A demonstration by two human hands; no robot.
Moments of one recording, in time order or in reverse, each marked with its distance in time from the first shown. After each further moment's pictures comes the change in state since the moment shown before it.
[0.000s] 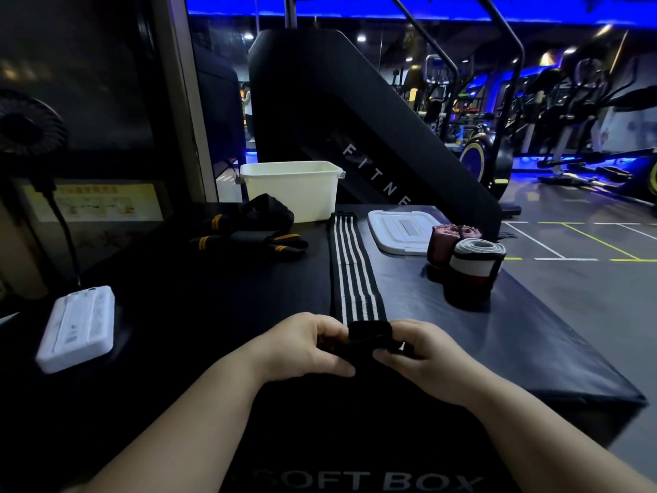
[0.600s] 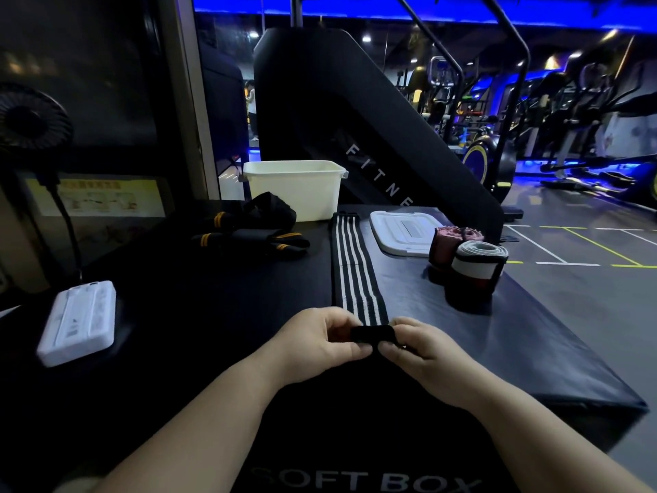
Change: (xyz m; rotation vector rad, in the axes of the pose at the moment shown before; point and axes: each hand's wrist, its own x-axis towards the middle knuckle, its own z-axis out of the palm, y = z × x) left_hand 0.007 0.001 0.019 -0.065 0.194 0.037; right_hand -0.001 -0.004 -0.003 0.031 -0.025 -0.026
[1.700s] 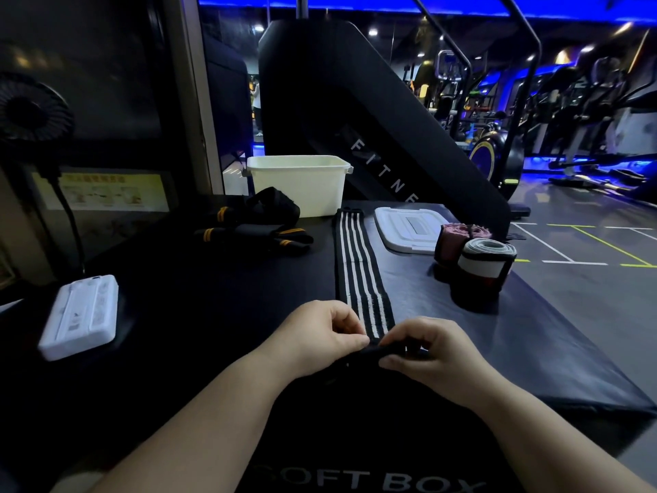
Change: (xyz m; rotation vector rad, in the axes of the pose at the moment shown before) left_hand 0.001 0.011 0.002 0.209 0.130 -0.056; right_hand -0.004 -0.001 -0.004 0.050 0.137 -0.040
